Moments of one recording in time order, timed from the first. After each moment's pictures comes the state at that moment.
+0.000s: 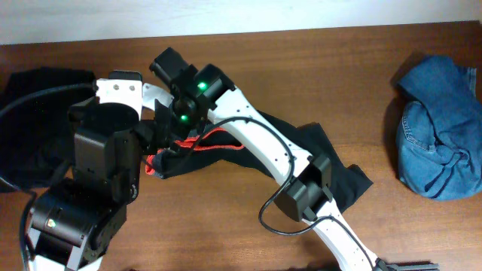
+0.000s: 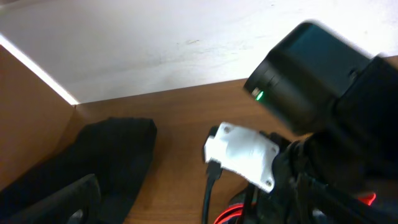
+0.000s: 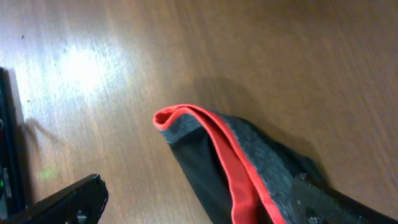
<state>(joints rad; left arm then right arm) -0.42 1.10 1.50 -0.92 -0.51 -0.03 0.76 2.47 2.67 -1.31 -0.40 -0.34</state>
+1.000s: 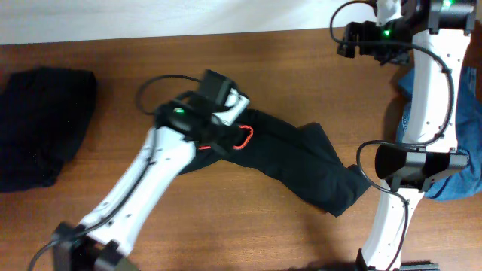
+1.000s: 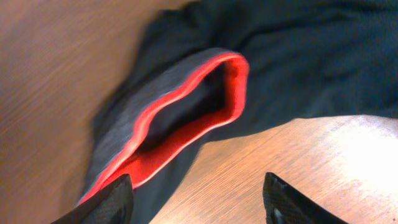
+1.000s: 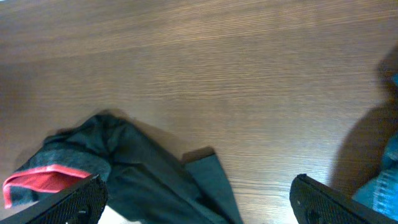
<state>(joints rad) -0.56 1.68 1.50 -0.98 -0.02 0.17 -0.13 2.30 2.81 -1.69 -0.28 0.00</state>
